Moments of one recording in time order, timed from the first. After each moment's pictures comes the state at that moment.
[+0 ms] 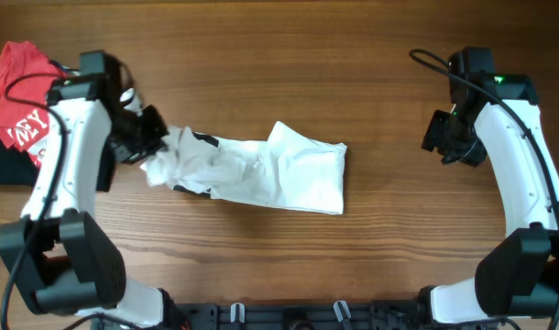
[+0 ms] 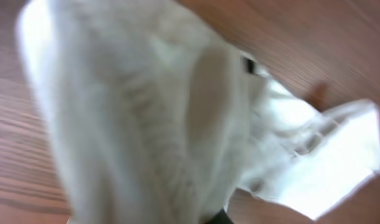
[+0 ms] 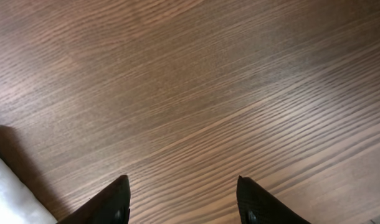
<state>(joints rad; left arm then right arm) 0.11 1.71 1.40 -1.18 0.25 -0.36 -0.04 1.65 1.38 -1.25 0.18 0.38</state>
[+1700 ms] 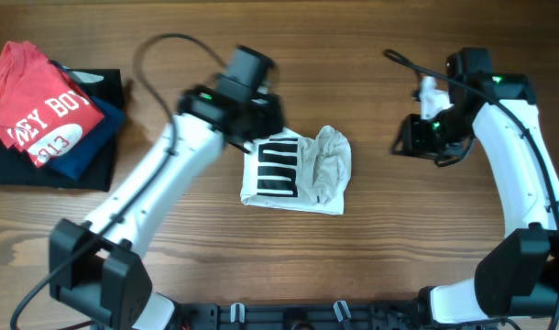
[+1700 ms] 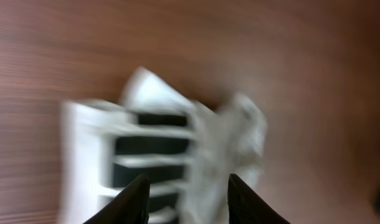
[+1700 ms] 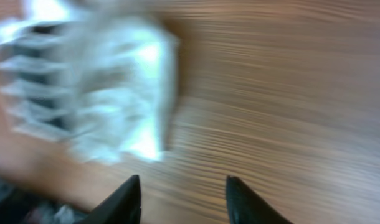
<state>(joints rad) -0.43 1.68 1.42 -0.83 0.17 -0.65 -0.02 1.65 1.38 -1.26 -0.39 -0.07</state>
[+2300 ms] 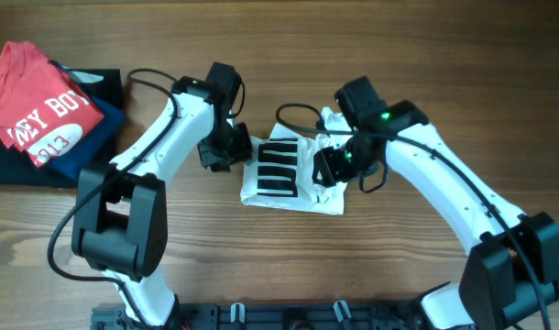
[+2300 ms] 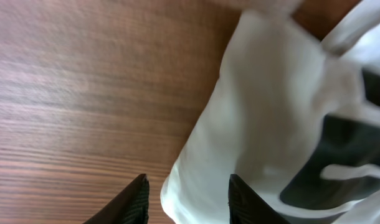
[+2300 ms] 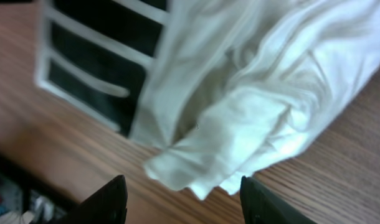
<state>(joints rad) -0.32 1.91 1.37 -1.08 0.22 -0.59 0.43 1.65 1.20 -0.99 -0.30 0.09</state>
